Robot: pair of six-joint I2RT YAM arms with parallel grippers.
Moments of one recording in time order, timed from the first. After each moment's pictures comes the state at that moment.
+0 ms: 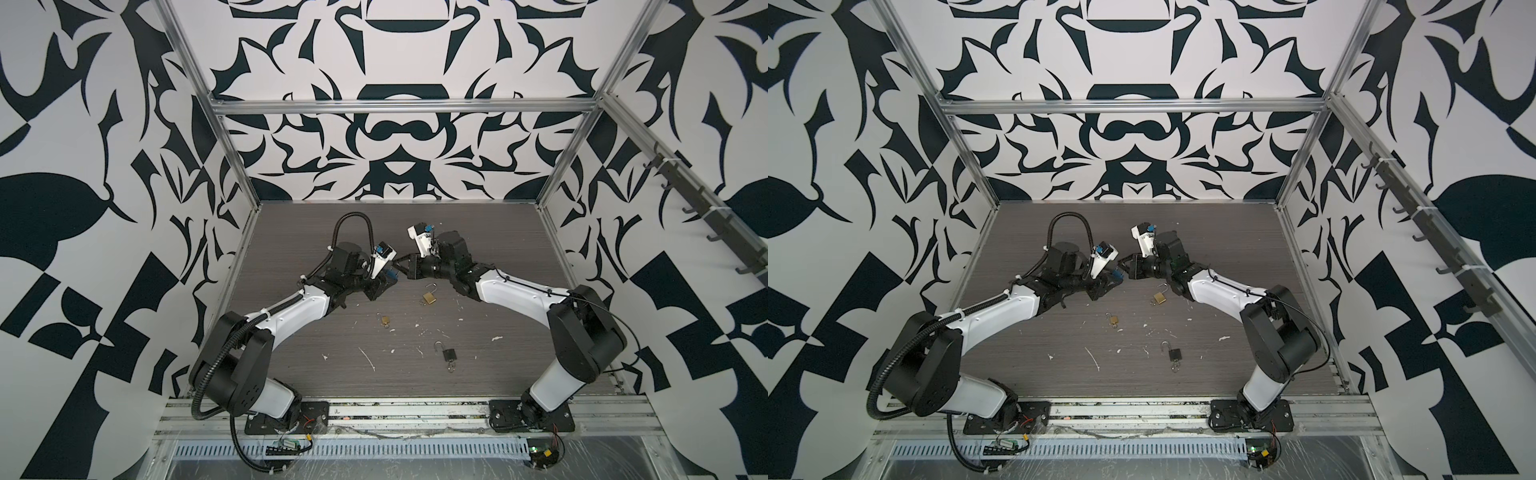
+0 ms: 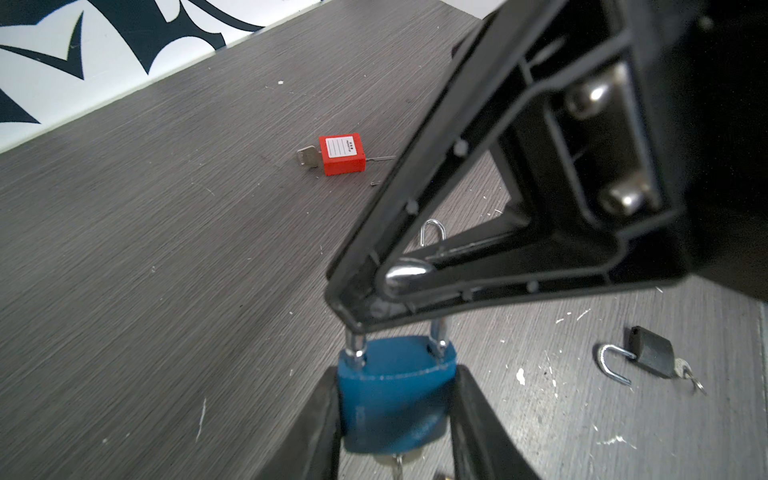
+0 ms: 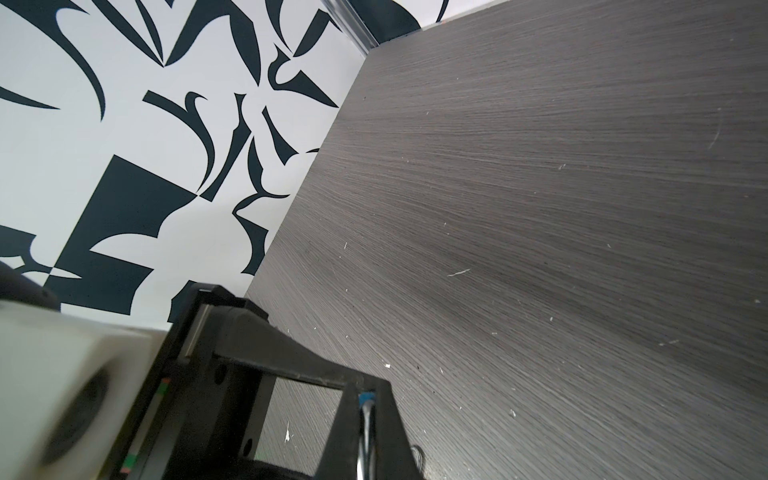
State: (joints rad) left arm -0.53 1.47 0.84 0.05 0.46 0.17; right arm 0.61 1.67 1.02 0.17 -0.53 0.58
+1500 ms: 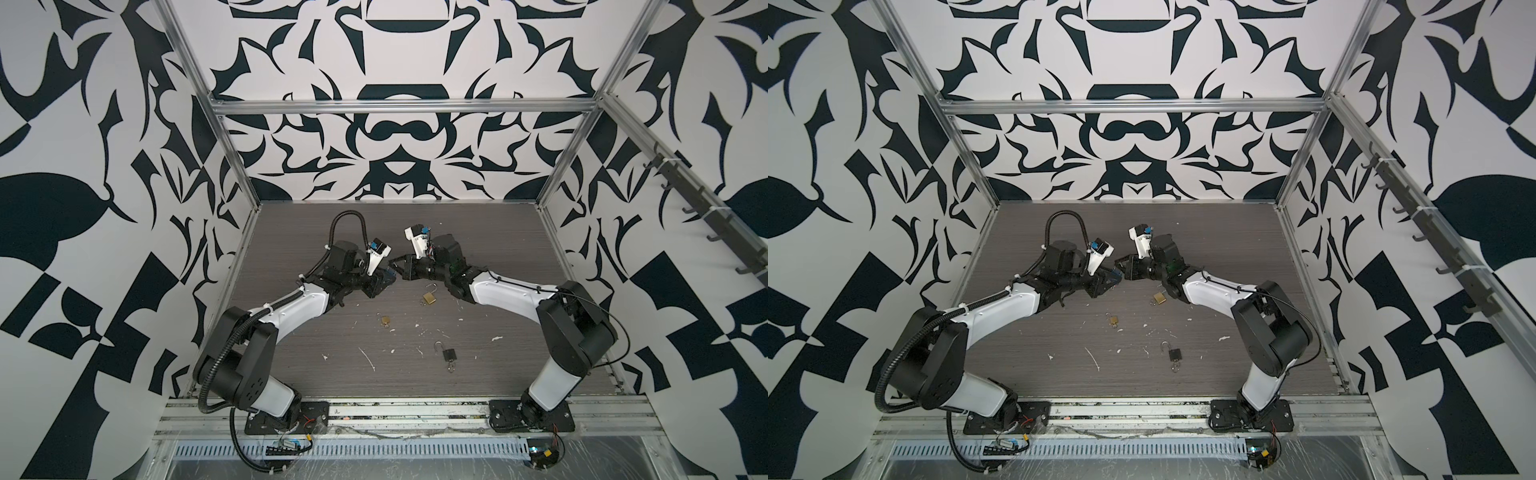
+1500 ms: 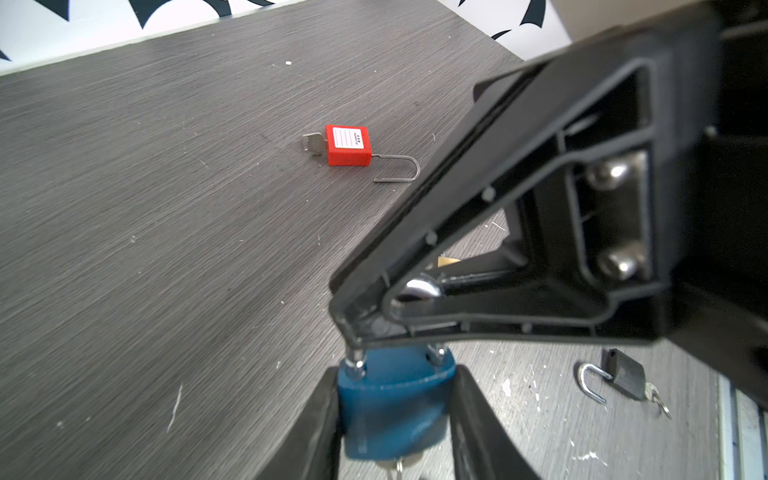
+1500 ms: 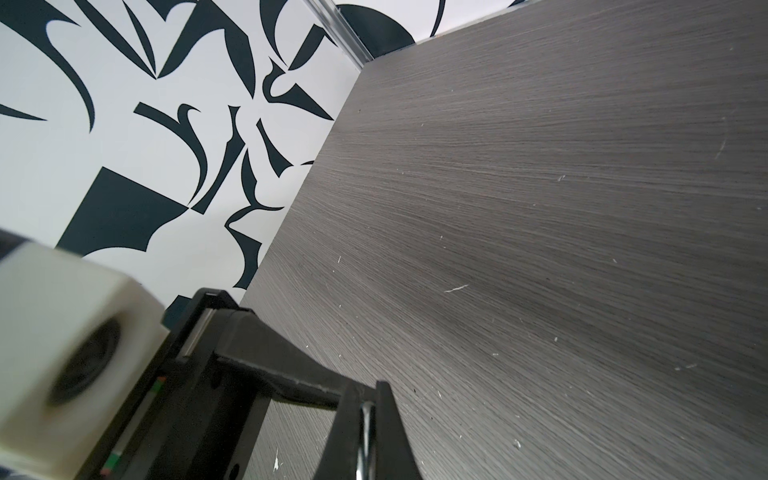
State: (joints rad) left arm -0.48 1.50 0.84 0.08 0.53 0.07; right arm 0.63 1.71 1.02 0.25 -0.47 0.60
